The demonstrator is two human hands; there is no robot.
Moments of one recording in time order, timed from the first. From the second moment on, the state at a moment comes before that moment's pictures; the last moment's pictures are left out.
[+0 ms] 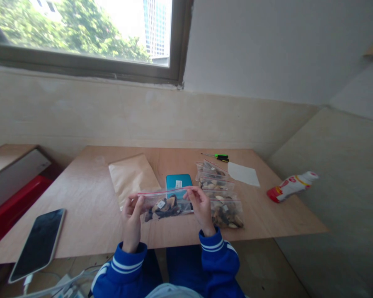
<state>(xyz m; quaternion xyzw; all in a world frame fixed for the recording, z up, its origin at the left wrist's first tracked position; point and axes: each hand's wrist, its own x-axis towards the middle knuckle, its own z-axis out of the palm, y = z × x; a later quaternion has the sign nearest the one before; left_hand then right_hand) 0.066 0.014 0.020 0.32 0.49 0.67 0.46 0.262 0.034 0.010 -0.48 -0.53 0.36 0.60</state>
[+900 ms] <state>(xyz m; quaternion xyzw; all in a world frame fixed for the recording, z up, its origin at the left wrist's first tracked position) 0.066 0.014 0.010 0.34 0.46 0.67 0.47 0.256 0.030 0.013 -0.52 -0.49 0.32 0.62</state>
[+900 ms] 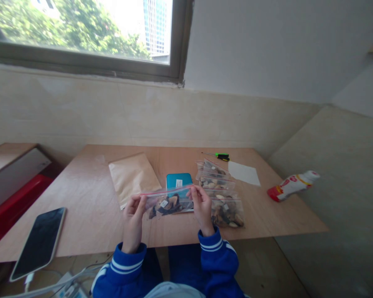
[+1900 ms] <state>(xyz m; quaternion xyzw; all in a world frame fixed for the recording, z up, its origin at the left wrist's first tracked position) 0.078 0.009 0.015 0.35 0.44 0.67 0.49 0.255 0.028 0.011 -0.47 -0.51 0.38 0.62</state>
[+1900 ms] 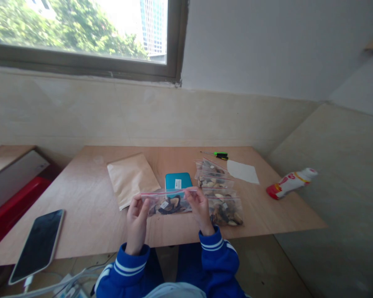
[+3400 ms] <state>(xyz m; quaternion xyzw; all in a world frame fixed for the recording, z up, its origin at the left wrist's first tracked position) 0.071 0.008 0.015 0.41 0.48 0.59 0.50 0.249 0.021 0.019 -0.44 -0.56 0.37 0.60</state>
